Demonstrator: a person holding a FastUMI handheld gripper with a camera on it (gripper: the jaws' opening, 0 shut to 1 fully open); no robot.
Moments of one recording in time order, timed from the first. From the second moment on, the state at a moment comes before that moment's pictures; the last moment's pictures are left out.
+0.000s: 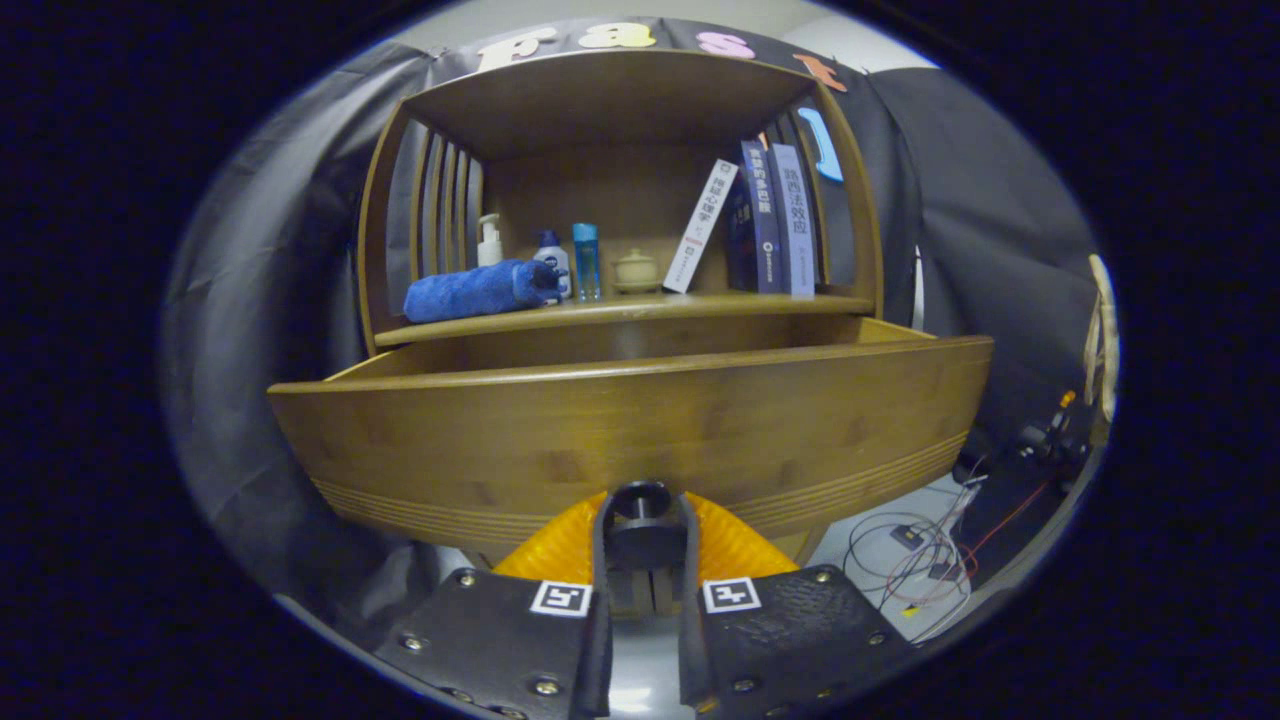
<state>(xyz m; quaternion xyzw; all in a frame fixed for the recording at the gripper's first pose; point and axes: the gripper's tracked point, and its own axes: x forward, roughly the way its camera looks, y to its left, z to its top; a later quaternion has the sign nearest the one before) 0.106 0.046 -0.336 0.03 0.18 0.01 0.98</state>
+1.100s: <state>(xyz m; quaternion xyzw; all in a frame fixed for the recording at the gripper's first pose) 0.023 0.037 -0.326 0.01 0.21 0.01 0.98</state>
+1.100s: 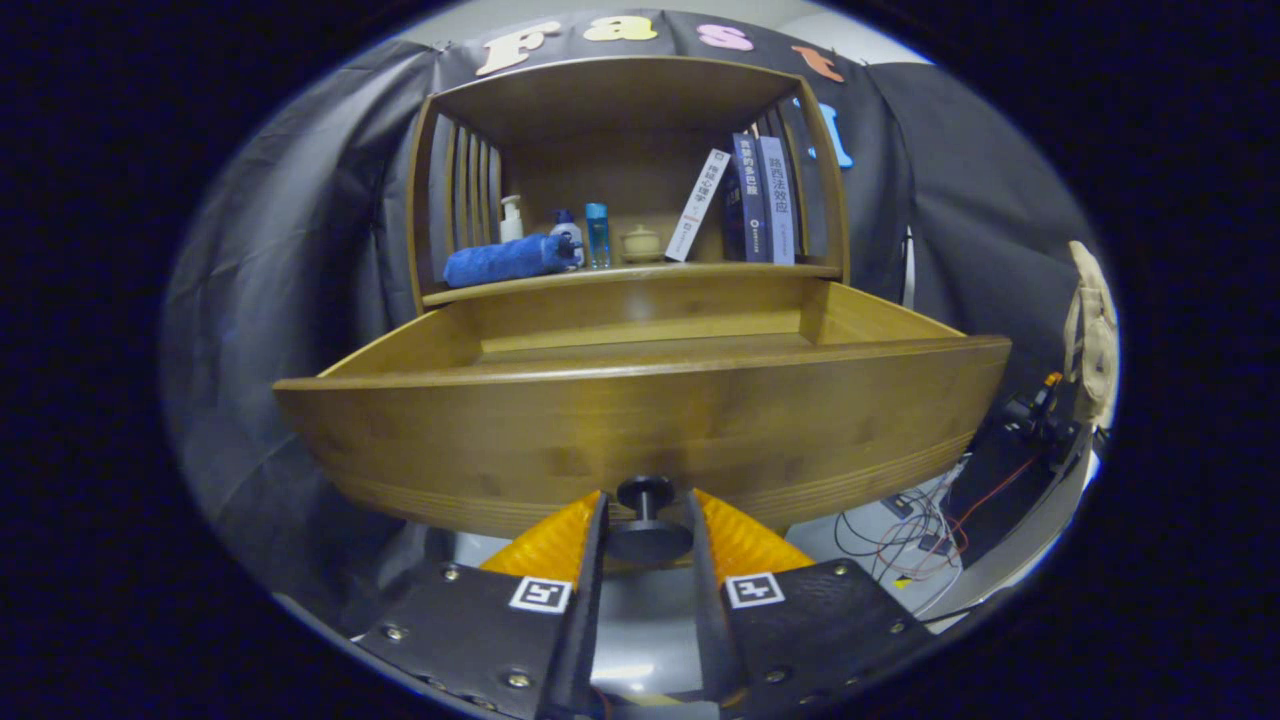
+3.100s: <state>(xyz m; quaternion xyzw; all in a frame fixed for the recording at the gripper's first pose) 0.147 0.056 -0.367 -0.01 0.54 0.01 0.84</state>
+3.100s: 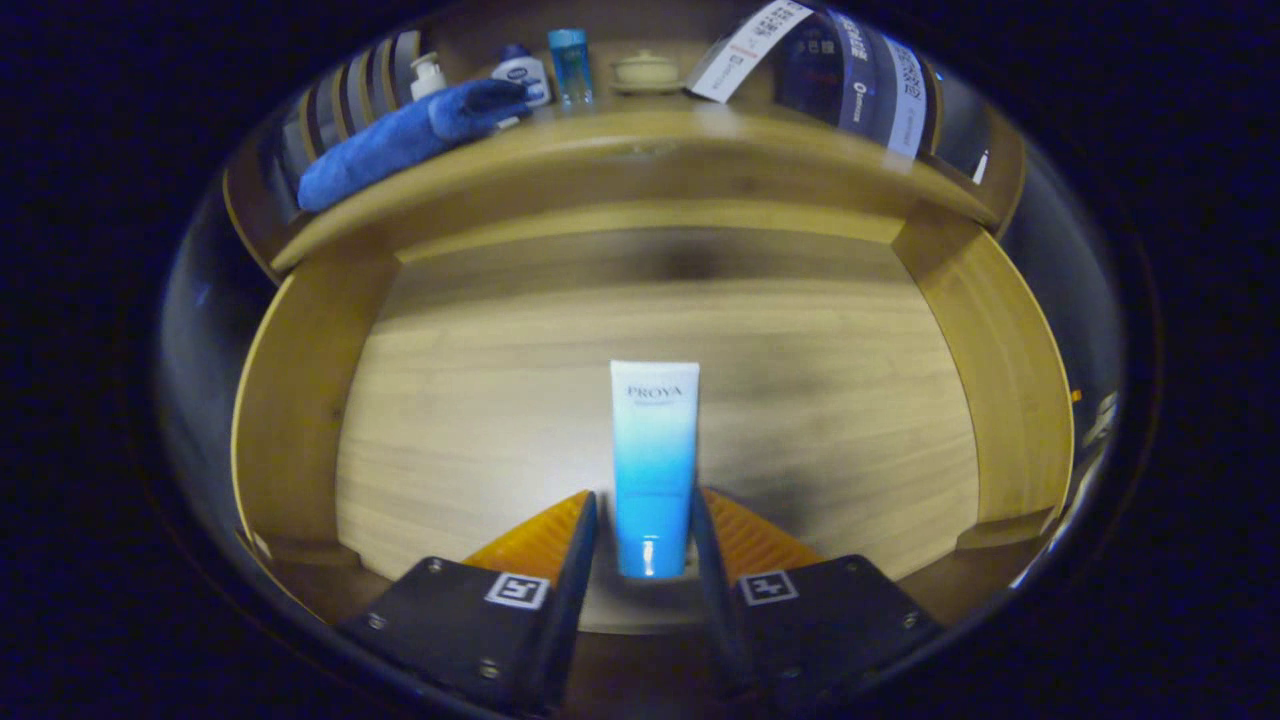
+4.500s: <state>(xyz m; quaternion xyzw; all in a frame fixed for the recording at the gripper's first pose) 0.207 0.033 -0.092 0.04 0.17 0.03 0.98</state>
